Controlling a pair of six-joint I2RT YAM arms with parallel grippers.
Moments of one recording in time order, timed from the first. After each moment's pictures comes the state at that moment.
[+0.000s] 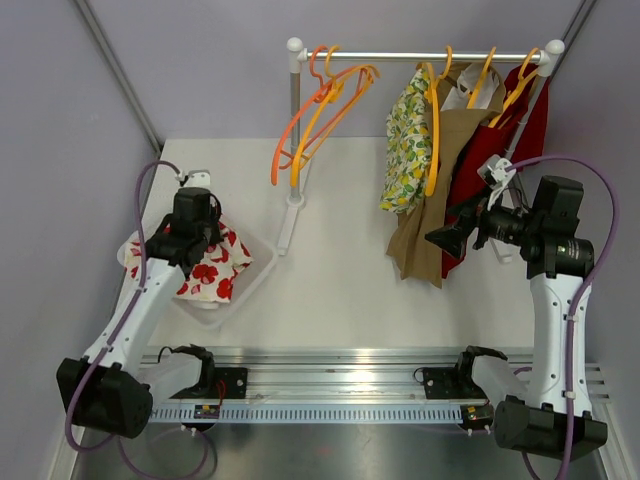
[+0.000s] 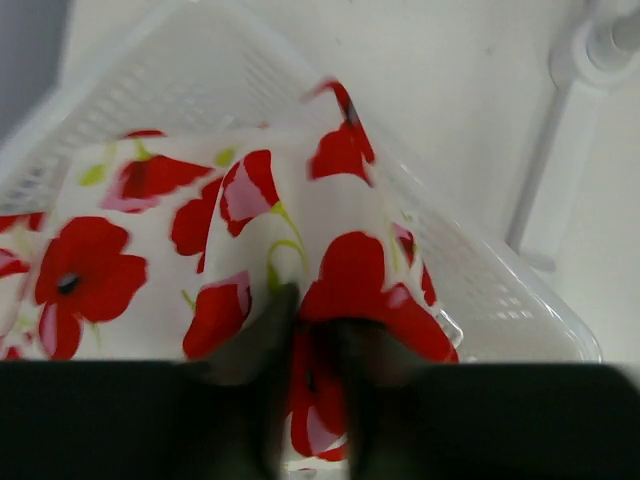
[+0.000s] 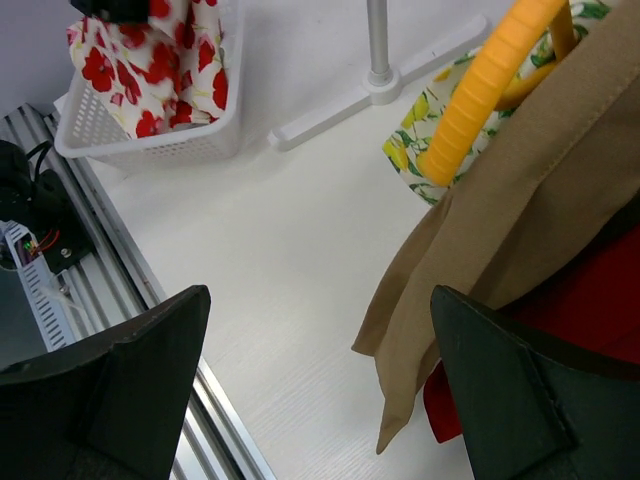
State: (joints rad) left arm -0.21 1.06 0.98 -0.57 -0.36 -0.16; right arm -0.20 0.97 1.21 -0.82 -1.06 -0.36
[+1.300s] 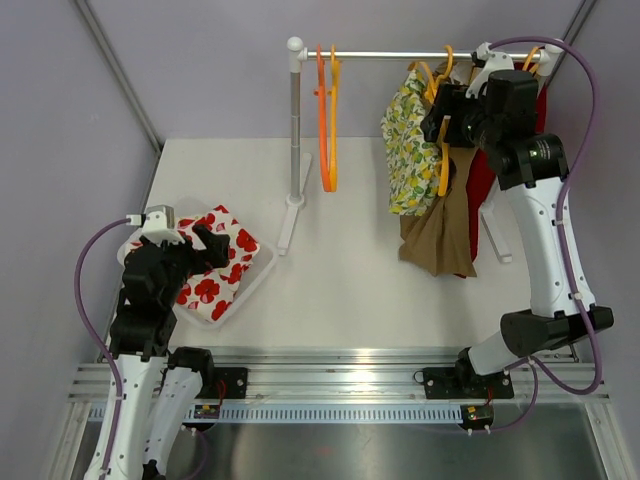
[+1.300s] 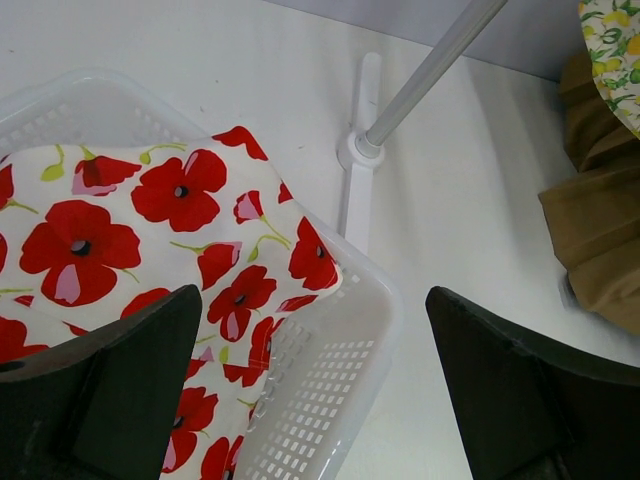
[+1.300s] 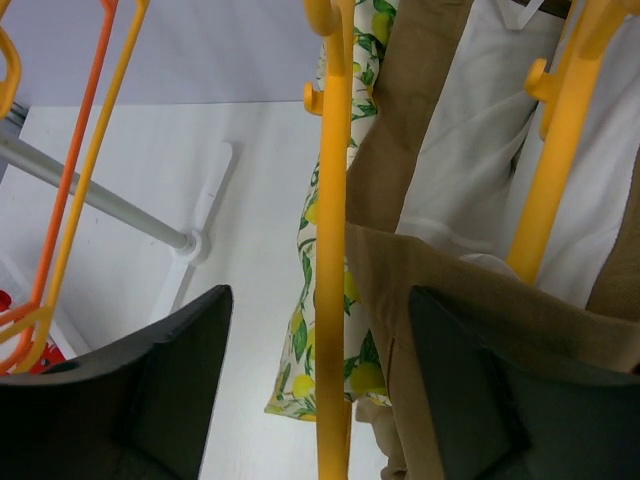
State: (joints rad) left arm -0.08 0.50 0.73 -0.48 0.07 -0.32; right arm 0.21 1.52 2.01 -0.85 -0.01 0.21
